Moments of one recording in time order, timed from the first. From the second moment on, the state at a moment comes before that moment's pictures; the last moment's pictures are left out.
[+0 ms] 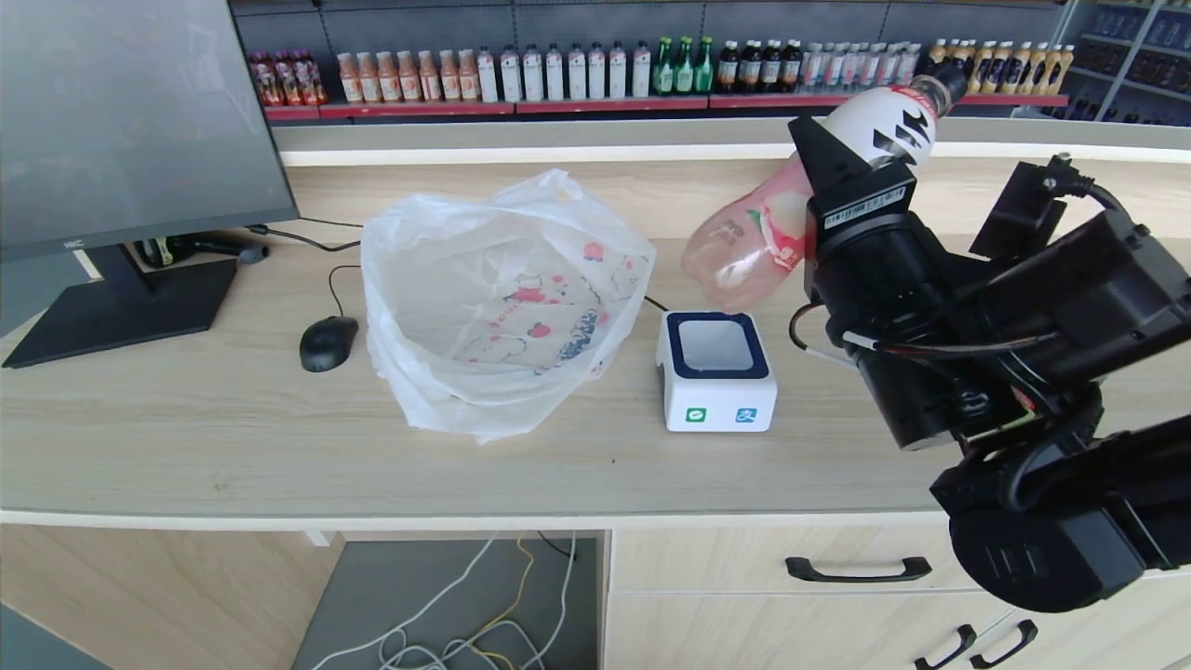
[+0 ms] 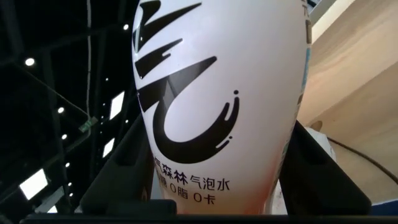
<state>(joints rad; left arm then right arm) 0.00 0.00 0.00 0.00 0.00 0.00 0.64 1.84 -0.89 -1.57 -0.37 0.81</state>
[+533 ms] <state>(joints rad) 0.00 0.00 0.00 0.00 0.00 0.00 0.64 1.92 -0.91 -1.57 -0.41 0.96</state>
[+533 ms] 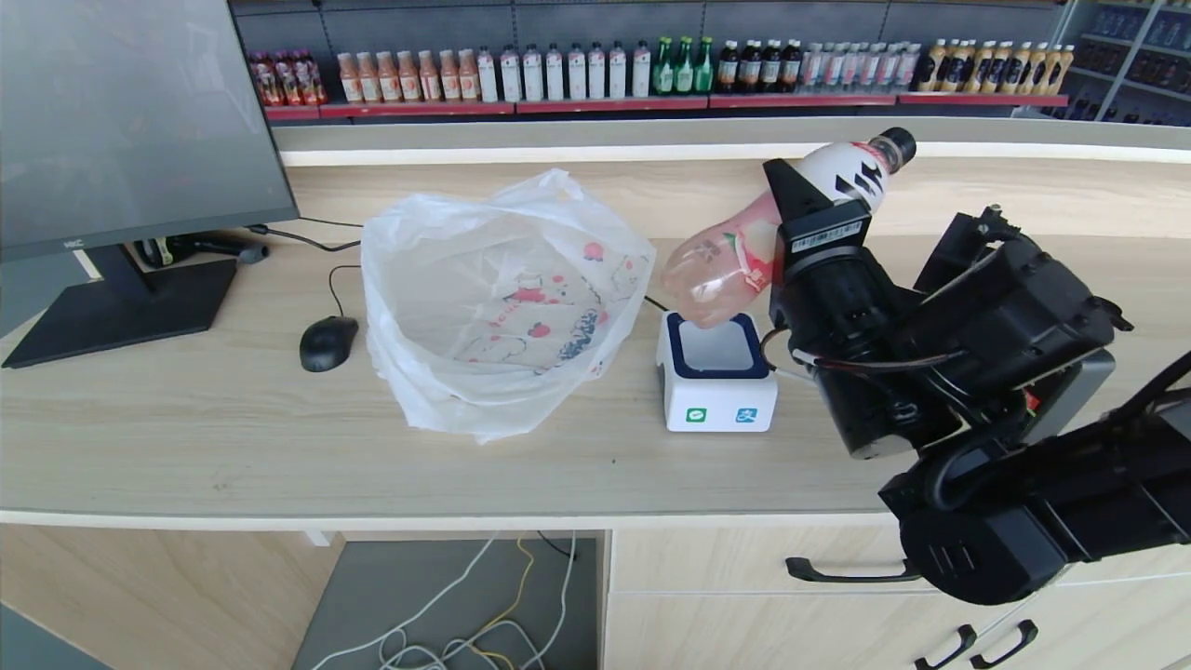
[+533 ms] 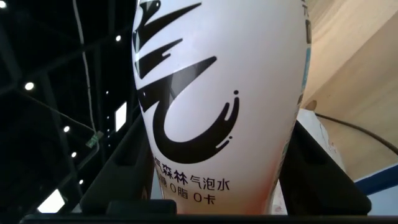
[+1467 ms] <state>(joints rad) 0.00 0.00 0.00 0.00 0.00 0.00 0.61 2.04 -0.92 -1.57 -0.41 1.02</state>
